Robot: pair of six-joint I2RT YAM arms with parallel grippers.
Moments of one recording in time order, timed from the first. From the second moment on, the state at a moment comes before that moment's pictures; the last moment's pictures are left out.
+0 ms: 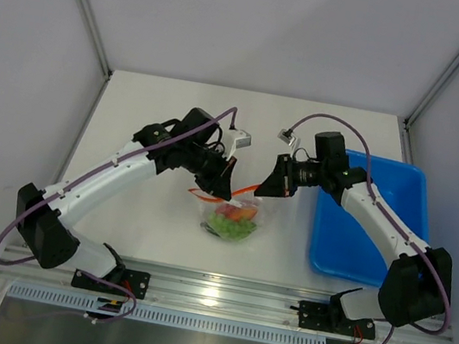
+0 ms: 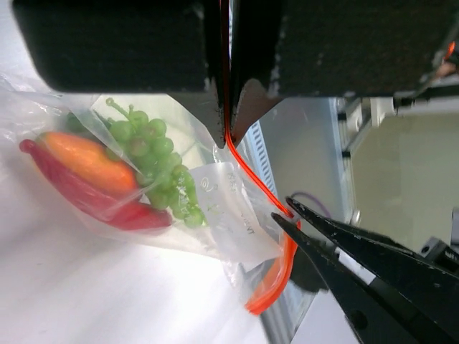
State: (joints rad) left arm -0.68 1.39 1.35 -0.87 0.53 -0.11; right arm 0.43 1.44 1.12 -0.44 -1.05 0.19
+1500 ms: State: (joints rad) left arm -0.68 1.39 1.43 -1.06 0.26 -0.21; right arm 0.28 1.33 0.98 -0.33 -0.79 0.39
